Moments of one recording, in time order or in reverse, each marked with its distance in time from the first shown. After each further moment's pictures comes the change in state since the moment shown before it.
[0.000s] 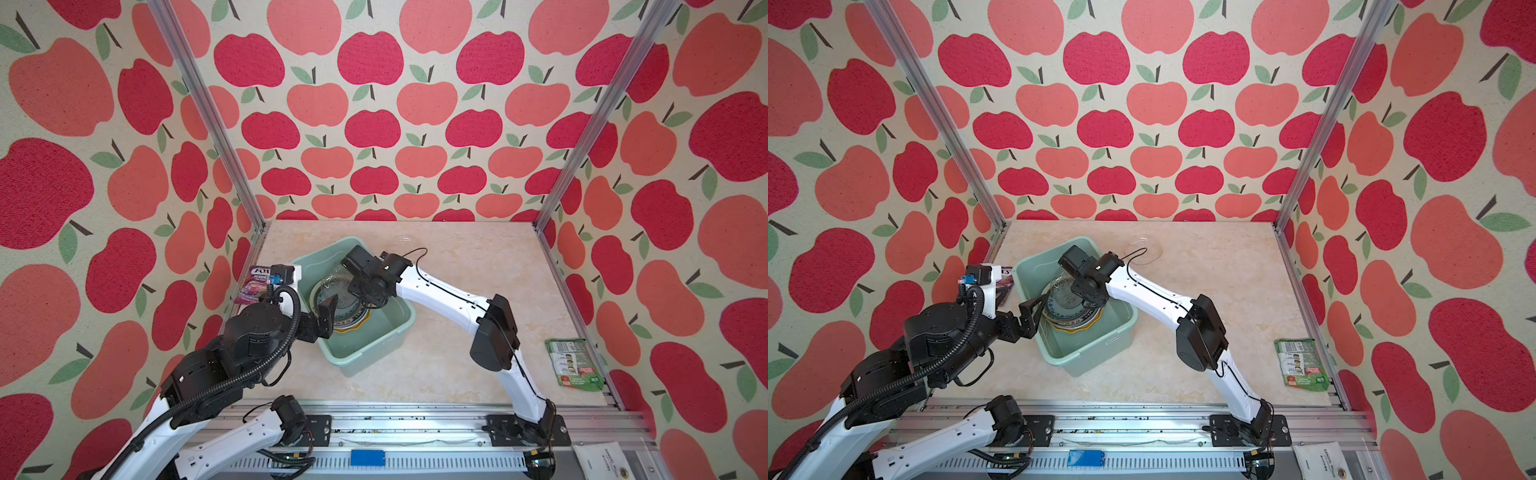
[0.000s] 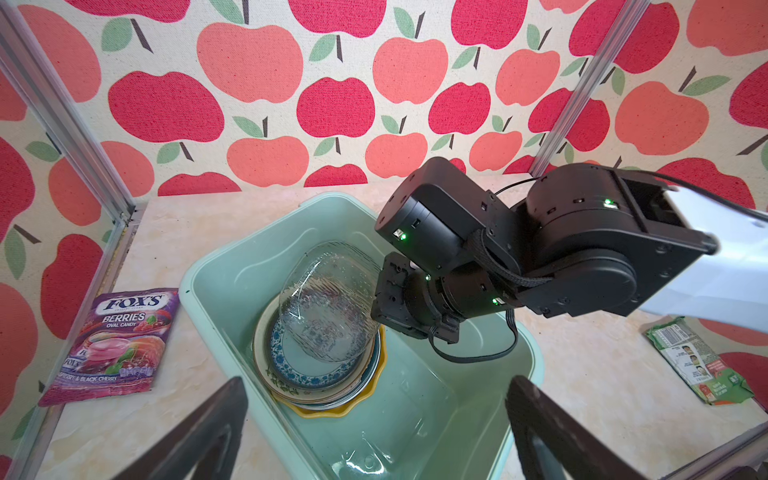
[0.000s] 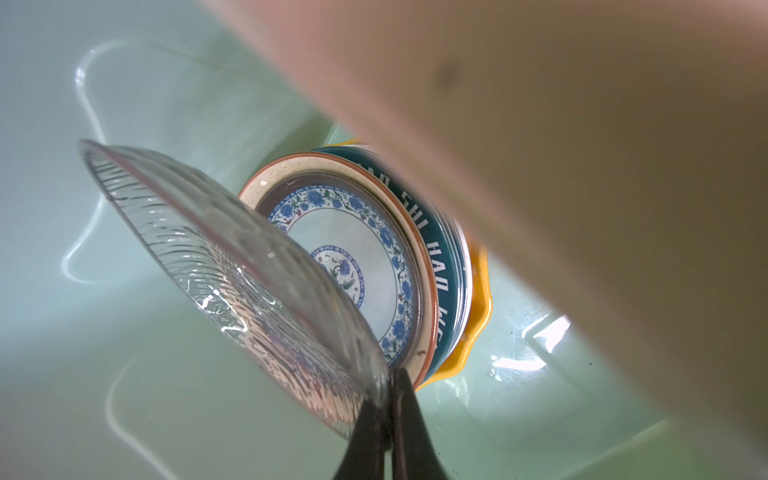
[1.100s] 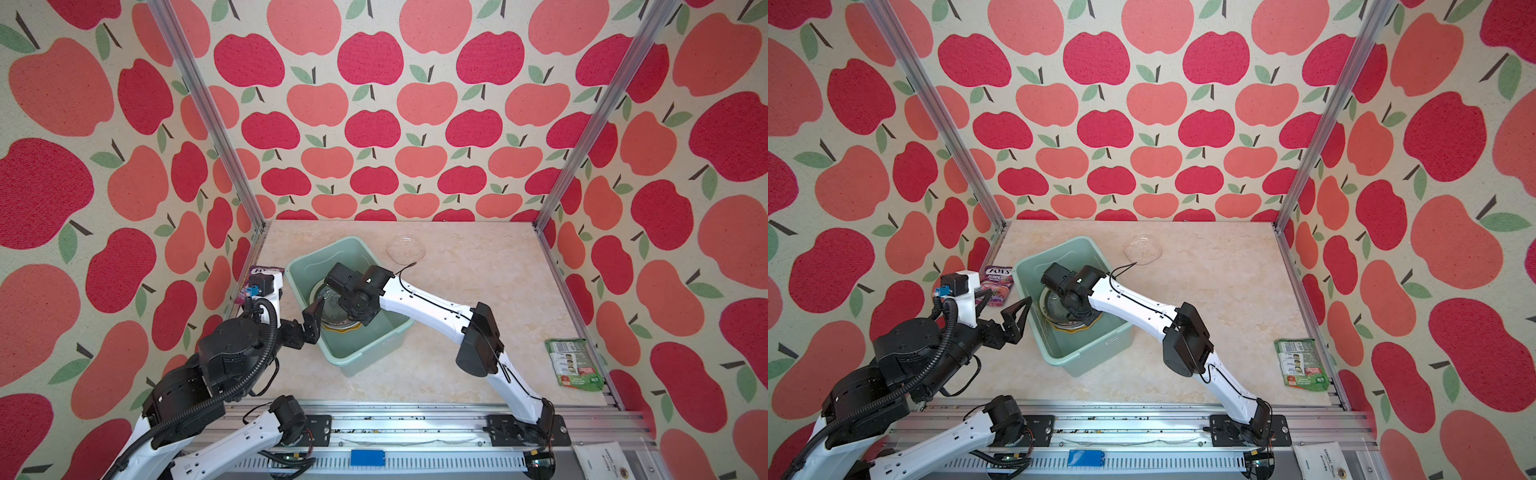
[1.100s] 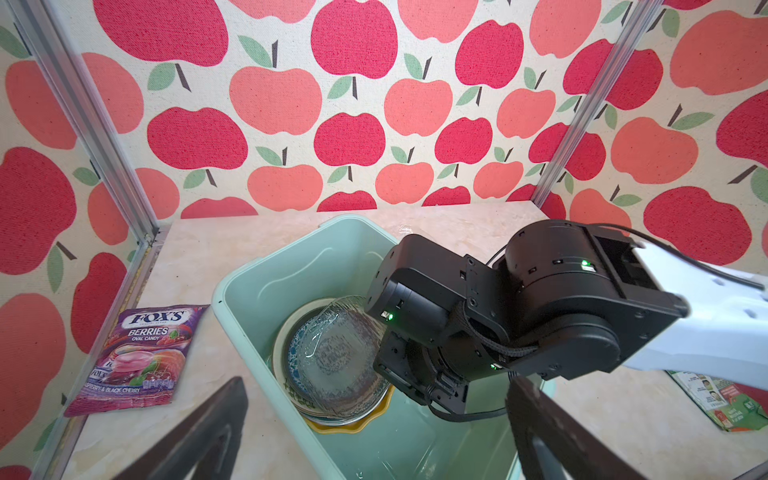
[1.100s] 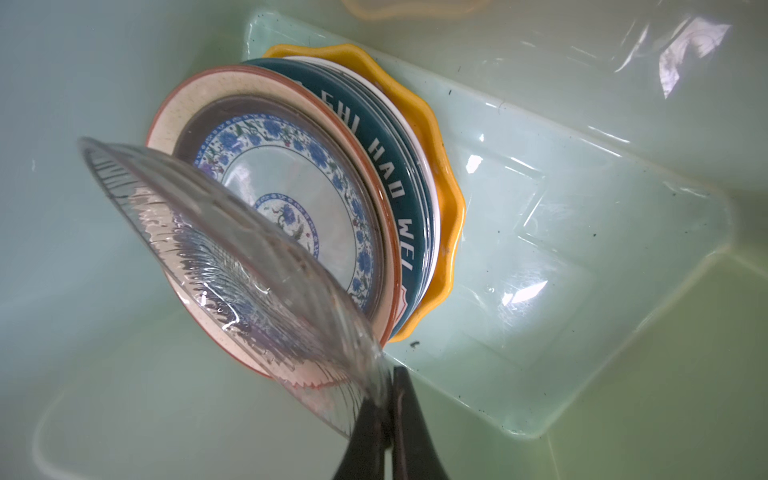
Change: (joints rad) left arm 0.000 -0.111 -0.034 0.024 -0.045 0.049; right arm 0.091 0.109 0.145 -0.171 0.005 0.344
